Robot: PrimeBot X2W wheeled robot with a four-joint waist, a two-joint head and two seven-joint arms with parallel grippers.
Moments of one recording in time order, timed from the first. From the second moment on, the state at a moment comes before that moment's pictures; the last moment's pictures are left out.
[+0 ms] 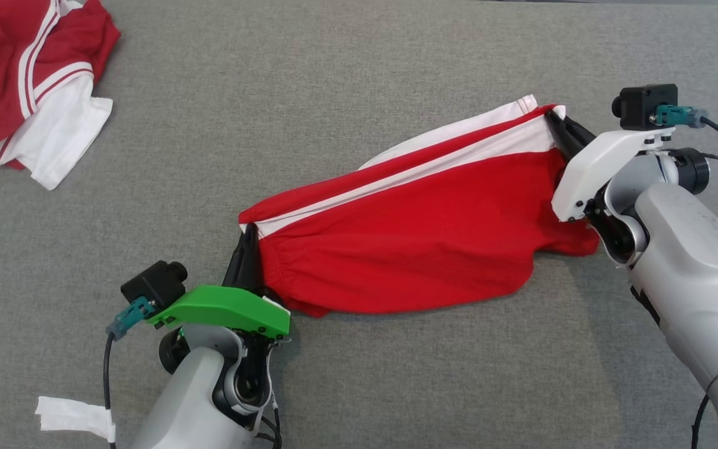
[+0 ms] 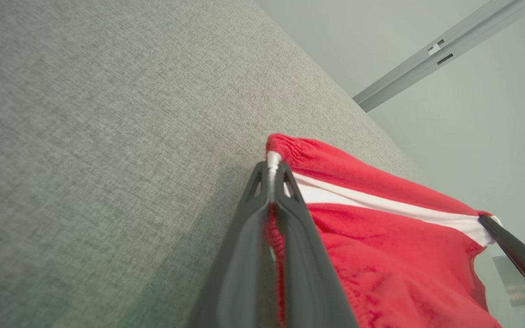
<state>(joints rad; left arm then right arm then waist) -0.39 0.05 -0.40 0.49 -1.01 0.05 -0.26 -0.86 -0.30 0.52 0.85 0.69 0.13 -0.05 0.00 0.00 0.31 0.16</state>
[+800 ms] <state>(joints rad) -0.41 0.06 -0.49 0.39 -0.82 0.07 -0.26 -1.00 -0.33 0.76 1.01 0.84 0.13 -0.22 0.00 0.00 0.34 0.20</state>
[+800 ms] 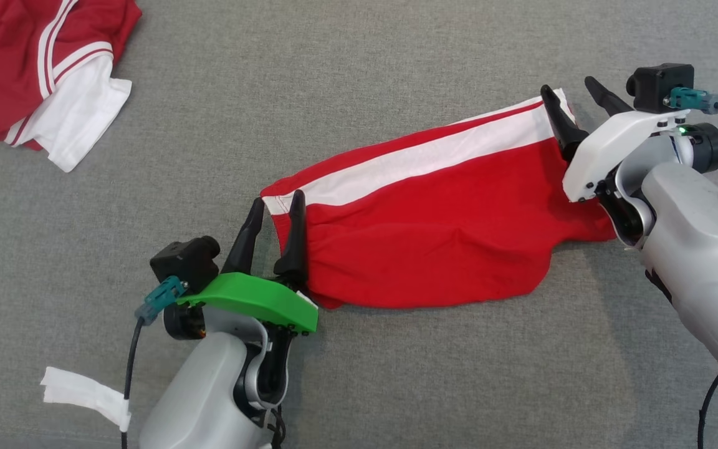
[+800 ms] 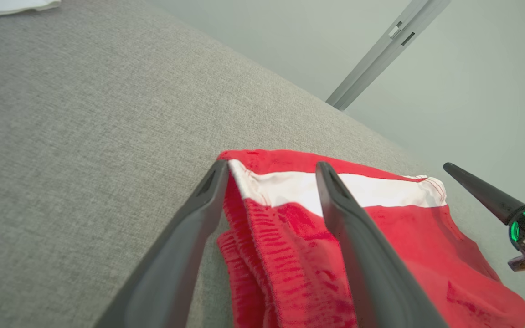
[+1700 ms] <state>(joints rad) -0.17 0.10 -0.26 0.12 -0.55 0.08 -0.26 -0.92 -0.39 0.94 1.08 1.02 0.13 -0.04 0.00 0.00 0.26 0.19</state>
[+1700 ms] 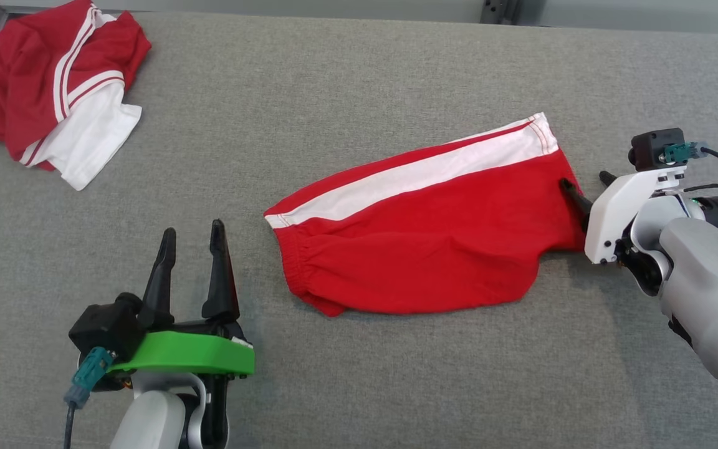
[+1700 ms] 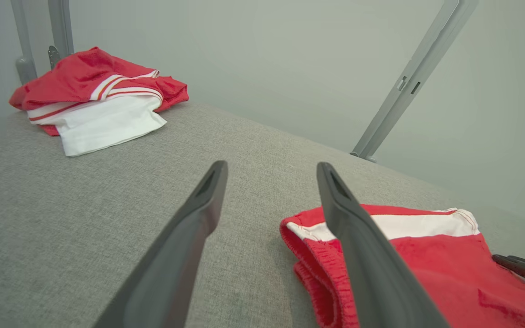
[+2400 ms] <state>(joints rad) -0.15 0.07 -0.19 0.11 -0.51 0.04 -0.26 -0.95 -0.37 1.00 1.06 1.09 0.13 0.05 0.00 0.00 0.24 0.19</state>
